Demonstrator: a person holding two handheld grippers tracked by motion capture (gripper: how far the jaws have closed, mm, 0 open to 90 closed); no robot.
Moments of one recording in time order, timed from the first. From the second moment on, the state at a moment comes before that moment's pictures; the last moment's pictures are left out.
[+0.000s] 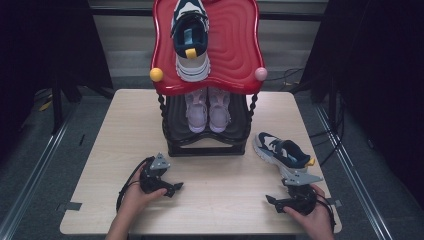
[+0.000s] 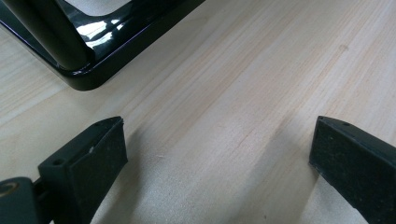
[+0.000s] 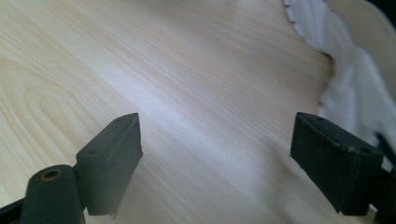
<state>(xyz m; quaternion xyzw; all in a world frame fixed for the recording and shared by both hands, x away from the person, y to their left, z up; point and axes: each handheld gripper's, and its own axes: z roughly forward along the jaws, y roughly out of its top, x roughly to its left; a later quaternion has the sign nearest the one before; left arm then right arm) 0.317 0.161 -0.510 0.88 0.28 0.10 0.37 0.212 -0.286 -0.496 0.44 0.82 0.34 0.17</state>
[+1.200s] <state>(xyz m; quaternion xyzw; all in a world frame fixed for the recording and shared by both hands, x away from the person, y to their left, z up) 0.317 0.161 -0.510 0.88 0.28 0.11 0.37 0.219 -0.343 -0.494 0.50 0.77 0.33 0.21</state>
